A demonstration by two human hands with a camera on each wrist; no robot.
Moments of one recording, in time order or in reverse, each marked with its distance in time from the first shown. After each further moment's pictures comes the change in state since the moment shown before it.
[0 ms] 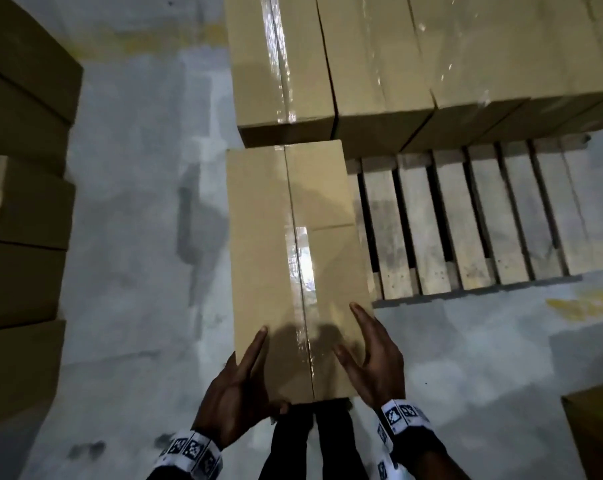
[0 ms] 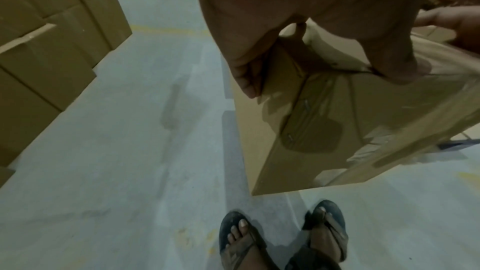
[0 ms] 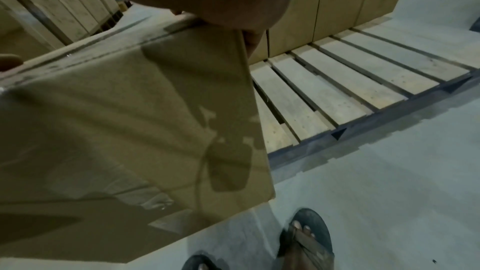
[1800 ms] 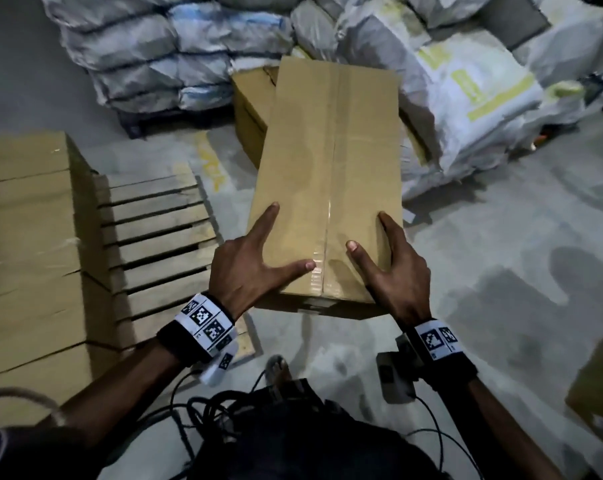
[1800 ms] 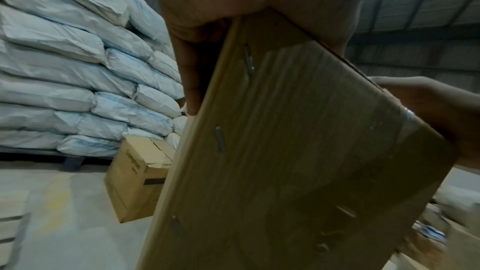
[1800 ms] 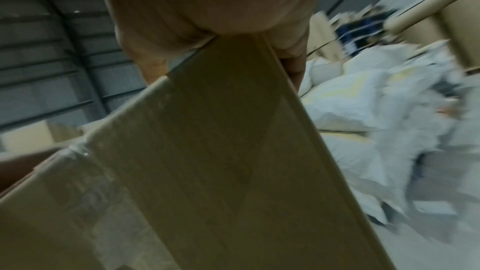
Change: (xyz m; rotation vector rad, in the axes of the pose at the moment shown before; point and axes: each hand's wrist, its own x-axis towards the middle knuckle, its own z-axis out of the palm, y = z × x) left_hand -0.144 0.353 -0.324 0.667 -0.685 1.509; right_hand -0.259 -0.540 -0.058 0.200 1.587 1.280
